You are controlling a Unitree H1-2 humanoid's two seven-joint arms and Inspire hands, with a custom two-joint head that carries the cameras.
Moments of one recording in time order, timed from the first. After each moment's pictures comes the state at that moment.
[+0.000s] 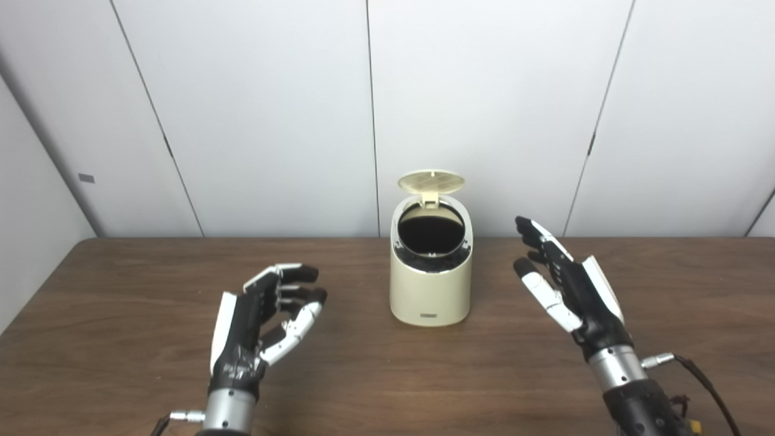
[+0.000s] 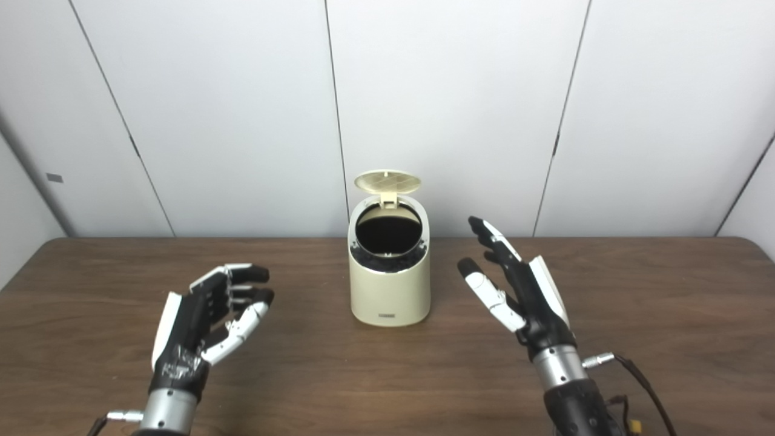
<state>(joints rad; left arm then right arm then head) 0.00 0.05 0.00 -0.39 0.17 0.23 0.02 -0.27 -0.17 0.07 -0.20 -0.30 0.13 0.03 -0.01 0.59</state>
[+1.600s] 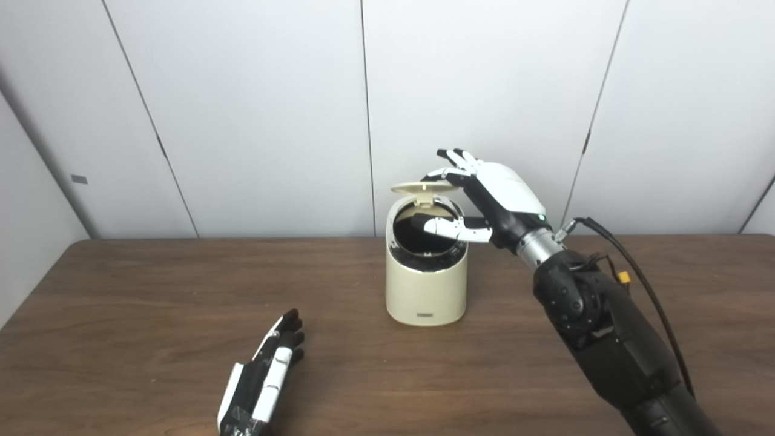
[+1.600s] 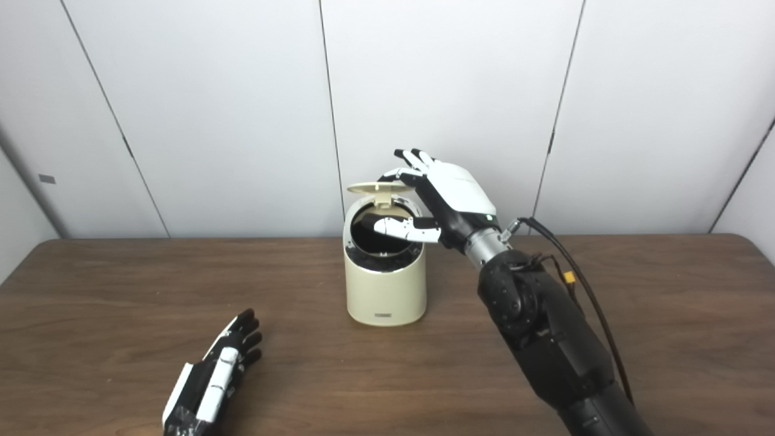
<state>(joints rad) 0.08 0.03 0.02 -0.25 -0.05 0.16 -0.03 -0.68 -0.26 0.33 0.11 -0.66 0.10 0.10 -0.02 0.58</state>
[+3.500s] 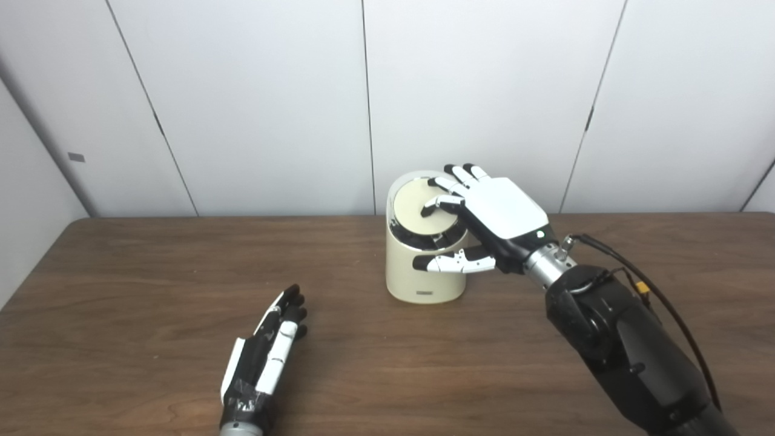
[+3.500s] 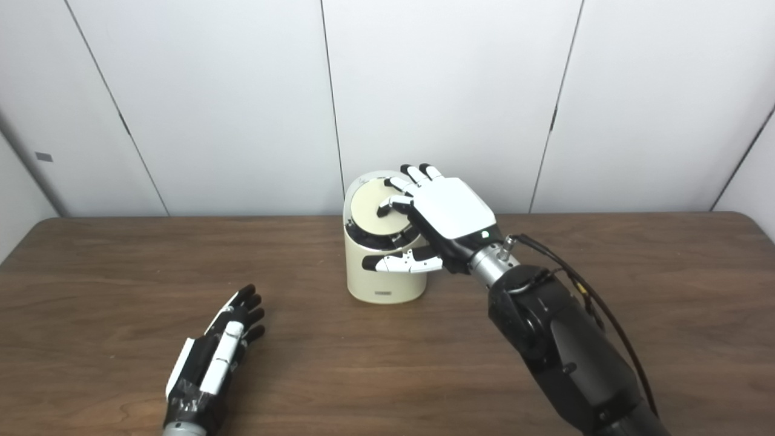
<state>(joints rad) 0.08 0.00 0.03 -0.30 -0.06 0.21 -0.01 -0.59 -0.34 0.42 -0.06 -0.99 0.05 0.23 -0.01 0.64</state>
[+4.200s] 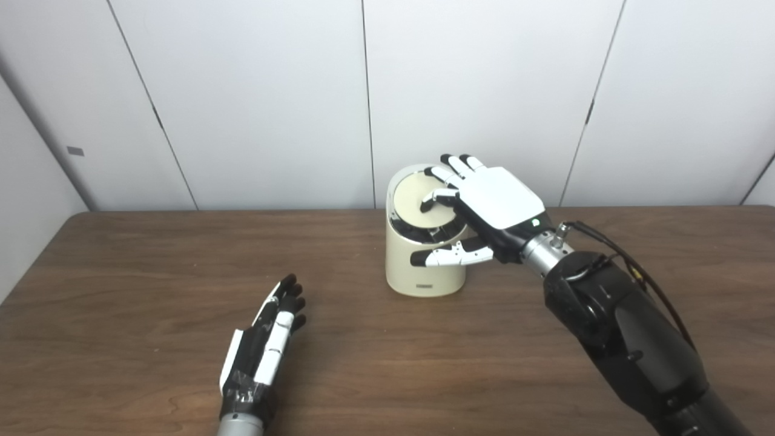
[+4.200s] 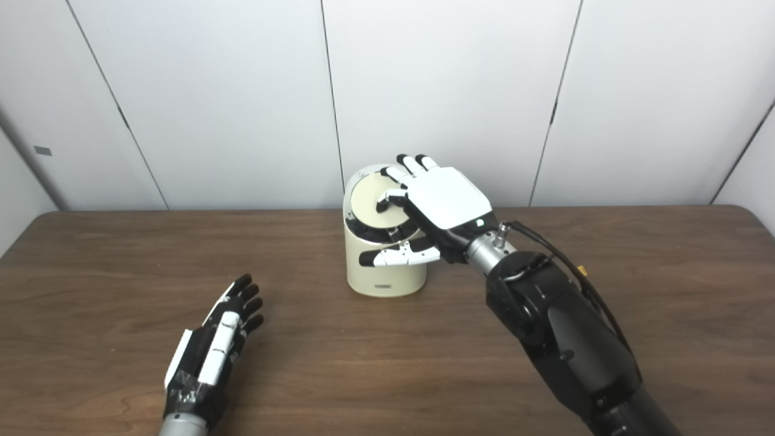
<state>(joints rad) 0.08 -0.01 0.04 -0.31 -0.08 0.21 -0.01 -0.60 -0.34 0.40 -0.11 -0.99 0.06 0.30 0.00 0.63</state>
